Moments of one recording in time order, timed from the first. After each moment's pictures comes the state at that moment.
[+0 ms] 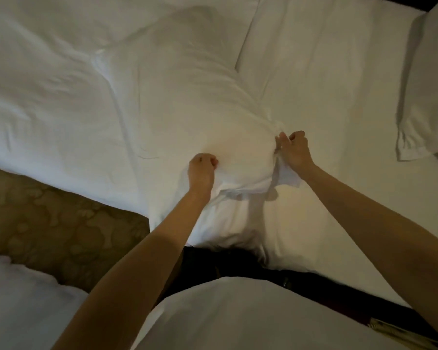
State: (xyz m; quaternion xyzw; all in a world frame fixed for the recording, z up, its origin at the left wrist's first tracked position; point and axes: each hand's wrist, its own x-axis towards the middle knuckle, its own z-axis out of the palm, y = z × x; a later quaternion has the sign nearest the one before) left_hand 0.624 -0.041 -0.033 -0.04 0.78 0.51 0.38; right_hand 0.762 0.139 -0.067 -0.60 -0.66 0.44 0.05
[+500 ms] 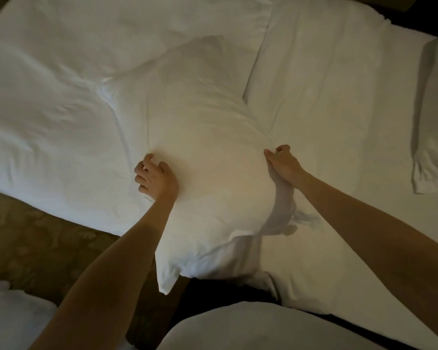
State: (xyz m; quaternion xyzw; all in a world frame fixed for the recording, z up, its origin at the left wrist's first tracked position) left_hand 0.472 -0.028 -0.093 -0.03 0.96 0.28 0.11; right_hand 0.668 0.183 -0.084 -0.60 -0.64 0.48 -0.04
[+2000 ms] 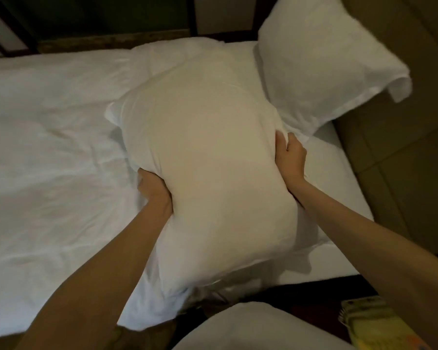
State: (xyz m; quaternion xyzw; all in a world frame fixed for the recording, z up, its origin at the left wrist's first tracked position) left_hand 0.731 0.133 0.001 -0.08 0.75 0.56 0.34; right_hand 0.977 0.222 0.015 -0.66 -0.58 0.30 0.38
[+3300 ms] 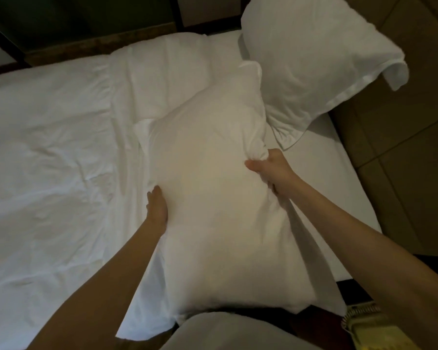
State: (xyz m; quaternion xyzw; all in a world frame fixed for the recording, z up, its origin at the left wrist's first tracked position) left_hand 0.741 0.151 -0.070 0.08 0.79 0.36 0.48; right_hand 1.007 0.256 -0.004 -0.60 -0.44 0.62 0.26
